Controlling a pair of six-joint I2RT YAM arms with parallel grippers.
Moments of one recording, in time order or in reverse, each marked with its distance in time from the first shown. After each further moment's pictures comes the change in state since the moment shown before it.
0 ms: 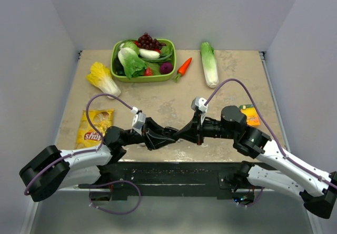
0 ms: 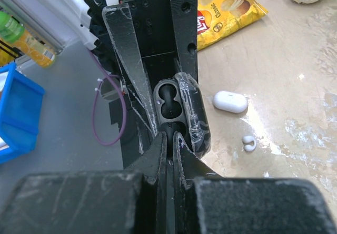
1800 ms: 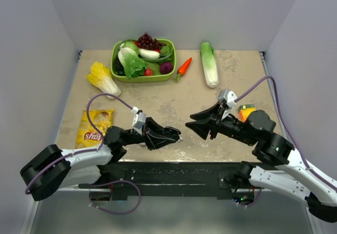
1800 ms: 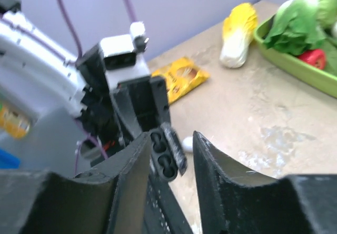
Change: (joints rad) left arm 0.002 0.013 0.003 0.014 0.004 -0.004; right arm 0.053 -0.138 0.116 -0.070 0.294 0.022
